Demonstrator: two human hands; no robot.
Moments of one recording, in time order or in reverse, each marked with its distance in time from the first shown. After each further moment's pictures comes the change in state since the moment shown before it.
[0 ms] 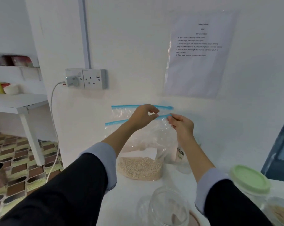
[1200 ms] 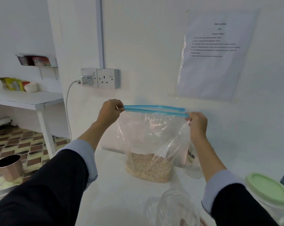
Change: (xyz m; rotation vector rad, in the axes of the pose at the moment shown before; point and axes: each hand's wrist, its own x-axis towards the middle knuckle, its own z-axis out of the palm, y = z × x) left_hand -0.024 -0.095 -0.087 0.265 0.377 -0.134; right_hand 0.016 -0.013 0.009 -0.210 0.175 -0.068
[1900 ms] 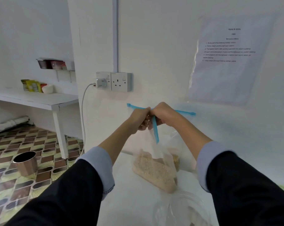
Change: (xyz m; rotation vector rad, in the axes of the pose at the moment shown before) left_hand -0.025 0.078 0.000 -0.777 -0.346 -0.693; right_hand -0.063 -0.069 0.098 -0.479 -0.826 0.017
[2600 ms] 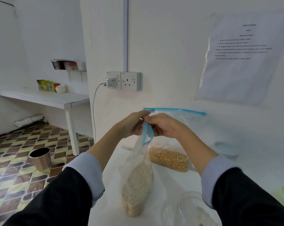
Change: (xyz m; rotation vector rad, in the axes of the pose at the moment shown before) left_hand -0.024 -0.012 -0.048 0.053 -0.219 -0.008; right_hand -0.019 0.018 0.027 0.287 -0.353 -0.032
